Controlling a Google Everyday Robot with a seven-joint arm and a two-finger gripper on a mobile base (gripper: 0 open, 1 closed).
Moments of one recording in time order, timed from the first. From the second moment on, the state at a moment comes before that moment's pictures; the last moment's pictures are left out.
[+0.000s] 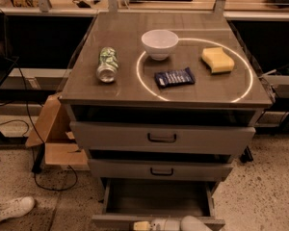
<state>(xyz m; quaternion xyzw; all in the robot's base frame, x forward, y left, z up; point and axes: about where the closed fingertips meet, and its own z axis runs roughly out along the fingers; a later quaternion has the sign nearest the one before) 0.398 0.027 0.183 0.00 0.85 0.51 0.14</state>
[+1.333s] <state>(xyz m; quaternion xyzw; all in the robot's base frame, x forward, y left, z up) 0.436 0.052 0.191 -0.01 0.84 0.52 0.18</state>
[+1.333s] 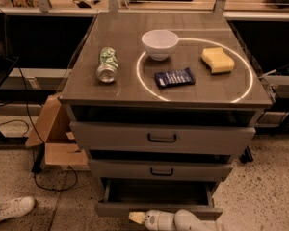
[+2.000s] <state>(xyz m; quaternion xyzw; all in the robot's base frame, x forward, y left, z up) 0.495 0.087 0.209 -0.02 0.82 0.52 0.23</state>
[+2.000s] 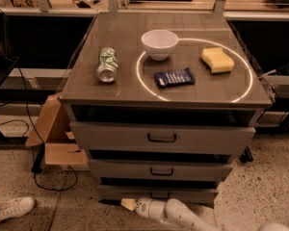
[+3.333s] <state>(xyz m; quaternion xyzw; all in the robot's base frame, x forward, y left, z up) 0.549 0.096 0.184 -0.02 0.83 0.49 0.27</state>
